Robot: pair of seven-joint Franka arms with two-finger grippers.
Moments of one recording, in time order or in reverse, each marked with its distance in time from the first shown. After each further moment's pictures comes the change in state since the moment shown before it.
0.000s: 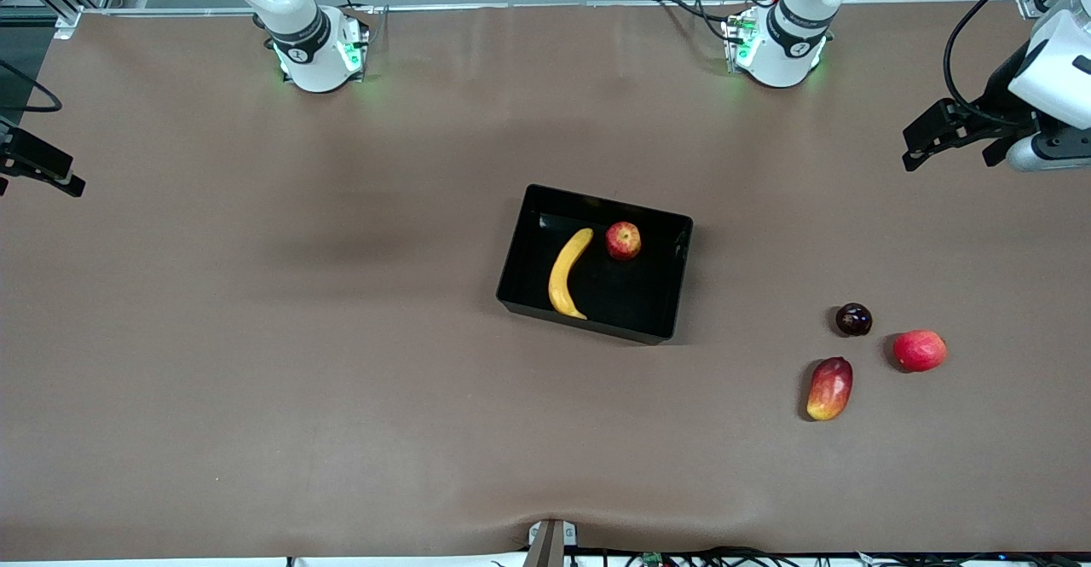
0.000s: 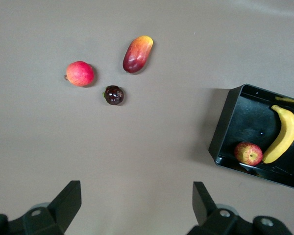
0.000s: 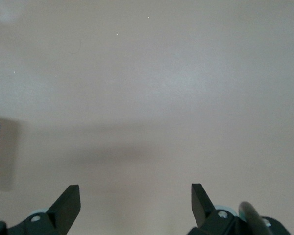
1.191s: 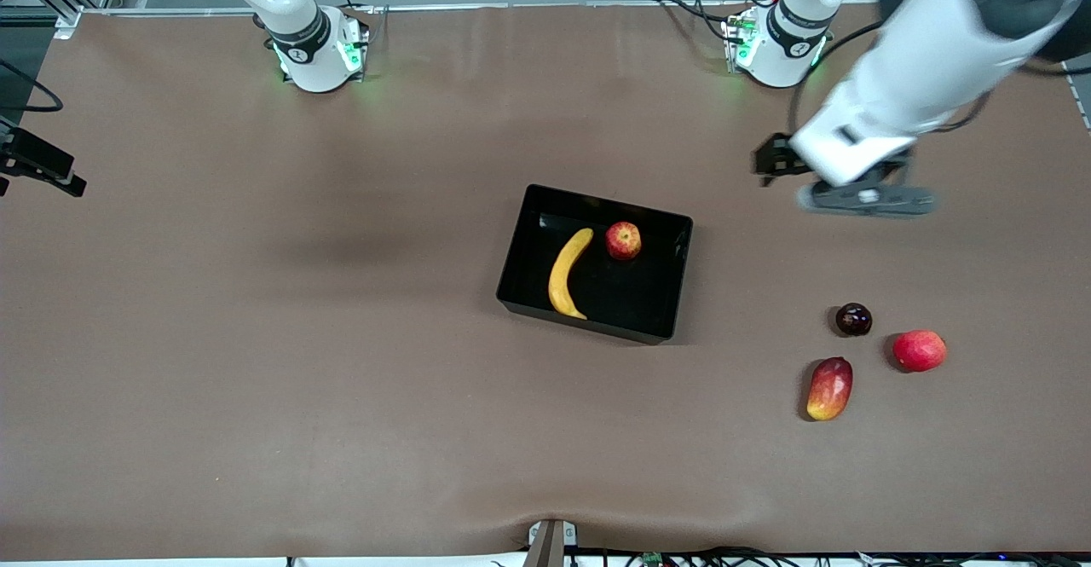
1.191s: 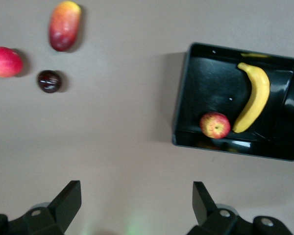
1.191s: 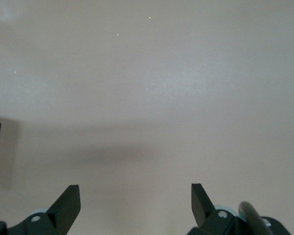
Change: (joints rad) left arm -0.099 0.185 -0.212 0.014 0.008 0.012 -0.145; right arm 0.000 0.000 0.002 0.001 0.000 0.001 0.000
